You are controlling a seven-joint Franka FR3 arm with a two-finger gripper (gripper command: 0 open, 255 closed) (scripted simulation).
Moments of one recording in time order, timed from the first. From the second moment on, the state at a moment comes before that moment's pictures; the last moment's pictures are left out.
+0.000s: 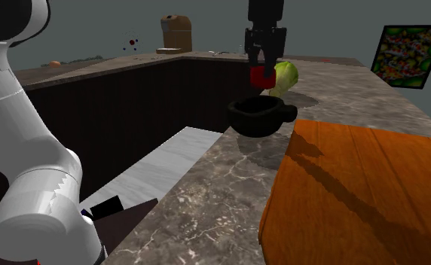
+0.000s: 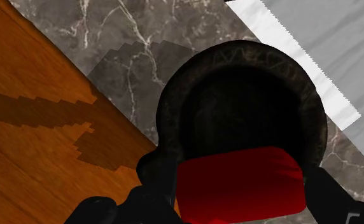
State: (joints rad) arm -0.11 -0.15 0.03 -1.59 0.01 1.44 0.15
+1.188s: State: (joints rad) arm -0.10 -0.19 0.04 -1.78 0.01 1.60 0.15
